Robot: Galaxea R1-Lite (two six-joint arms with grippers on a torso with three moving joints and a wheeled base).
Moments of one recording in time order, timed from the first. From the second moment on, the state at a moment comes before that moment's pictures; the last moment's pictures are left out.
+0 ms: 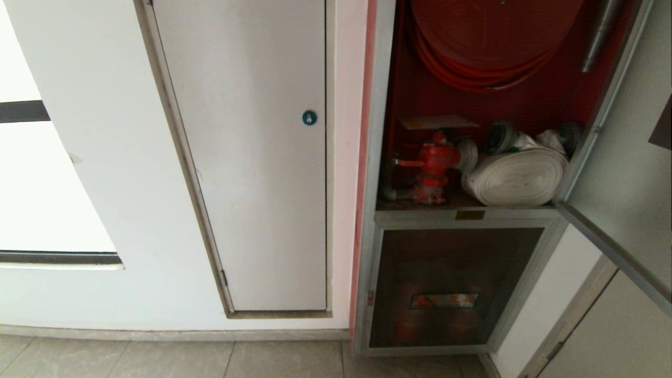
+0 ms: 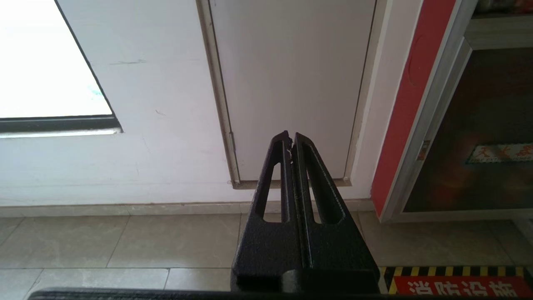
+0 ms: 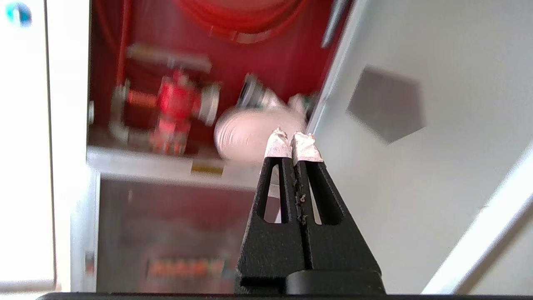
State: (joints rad) left arm 0.00 0.00 0.00 0.00 0.00 0.03; right arm 0.11 0.44 -0.59 -0.15 -0.31 -0.35
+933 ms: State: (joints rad) left arm 0.00 0.00 0.00 0.00 0.00 0.03; right arm 0.01 0.14 -0.48 0.08 -0.33 -0.25
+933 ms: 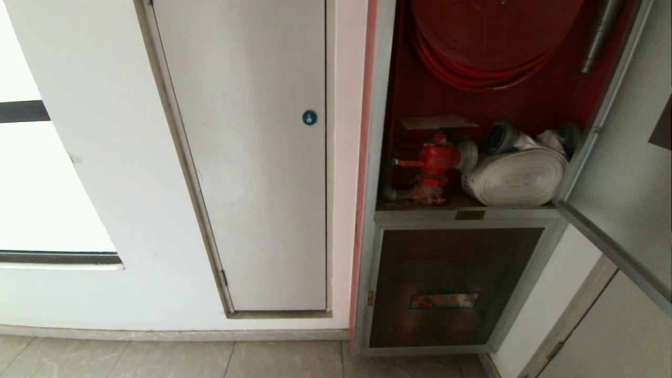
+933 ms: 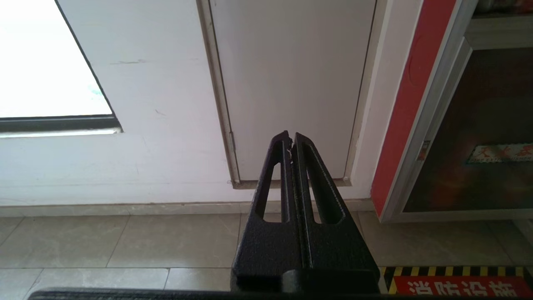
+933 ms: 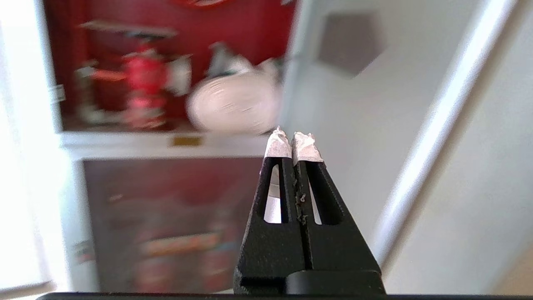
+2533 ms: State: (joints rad) left arm 0.00 0.00 0.00 0.00 0.00 0.03; right arm 0.01 0.00 0.00 0.00 0.03 -0.04
